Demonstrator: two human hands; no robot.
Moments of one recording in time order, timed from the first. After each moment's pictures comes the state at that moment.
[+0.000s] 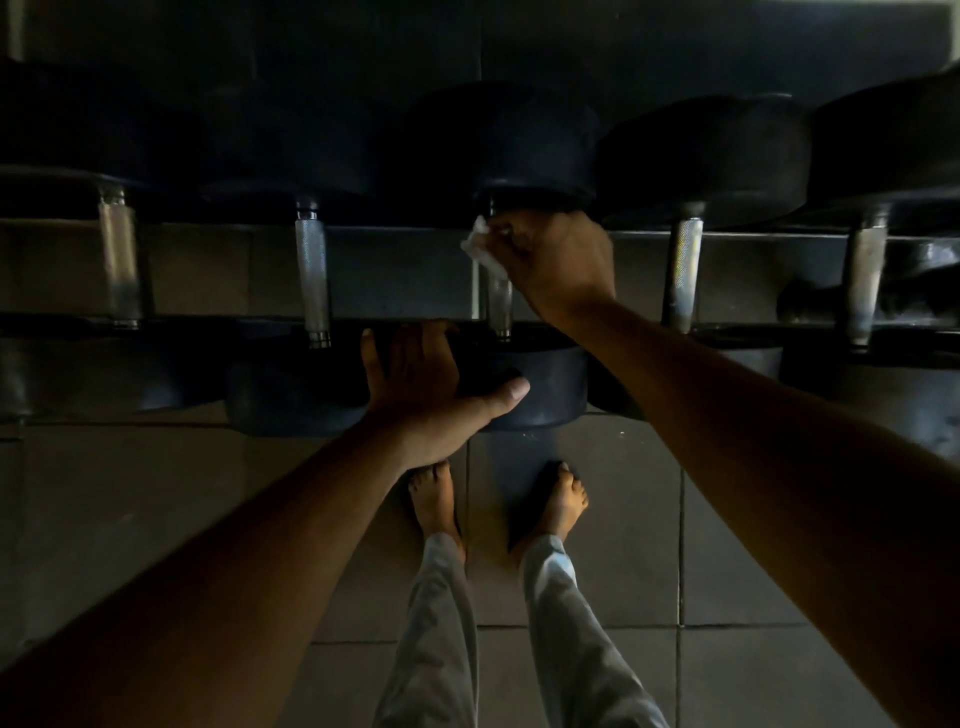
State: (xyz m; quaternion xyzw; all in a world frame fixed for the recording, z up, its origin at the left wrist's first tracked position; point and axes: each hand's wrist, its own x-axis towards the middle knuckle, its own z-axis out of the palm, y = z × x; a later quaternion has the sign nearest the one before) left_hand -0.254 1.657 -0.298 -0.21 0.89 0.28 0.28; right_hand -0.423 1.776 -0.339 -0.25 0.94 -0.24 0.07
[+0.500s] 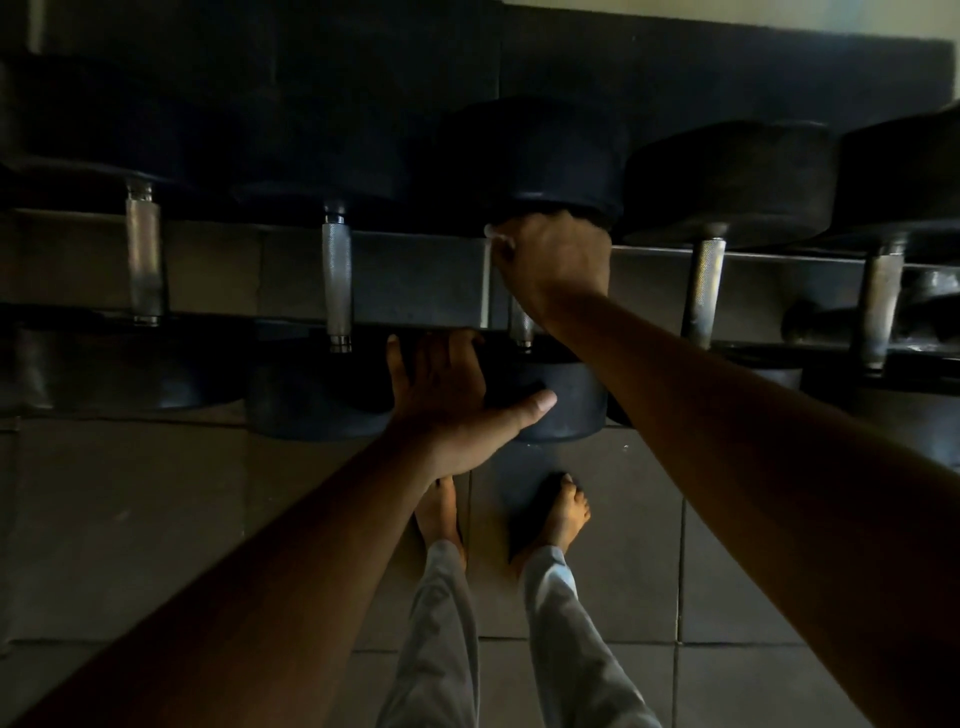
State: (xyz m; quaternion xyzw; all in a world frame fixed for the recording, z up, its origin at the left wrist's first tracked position) left_hand -0.253 1.657 -0.298 -0.21 0.89 0.29 0.27; right_hand -0.423 1.735 -0.326 -0.23 0.96 -0.05 0.15
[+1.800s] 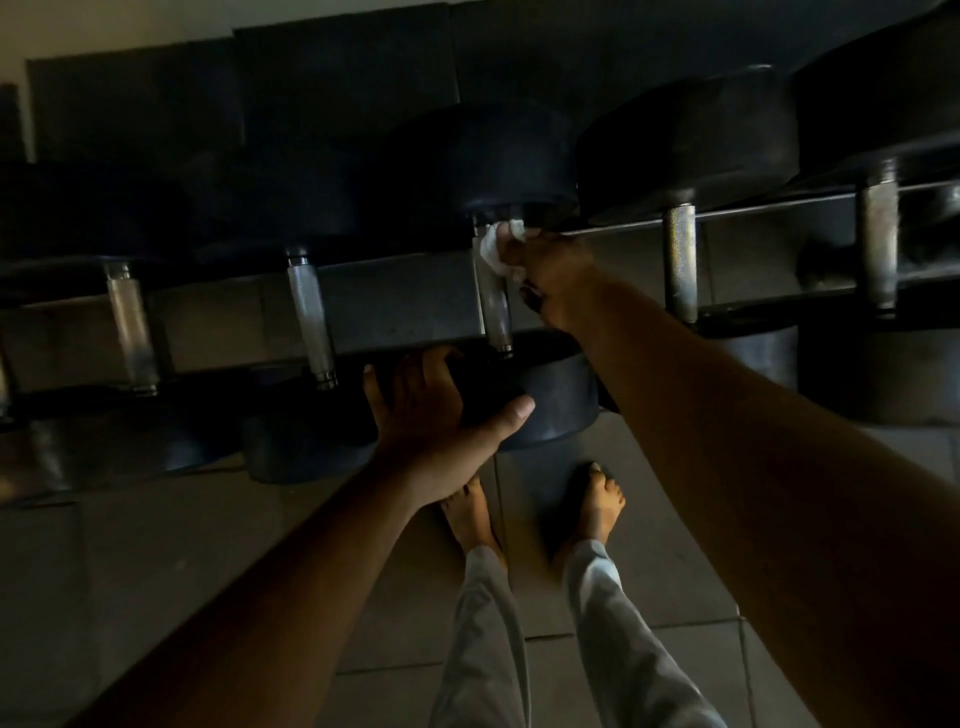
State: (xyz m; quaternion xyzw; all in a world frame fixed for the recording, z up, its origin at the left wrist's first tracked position) left_hand -0.252 1.657 -0.296 -0.20 0.88 0.31 0.28; right_hand -0.431 1.764 -0.345 0.28 0.64 -0.61 0.37
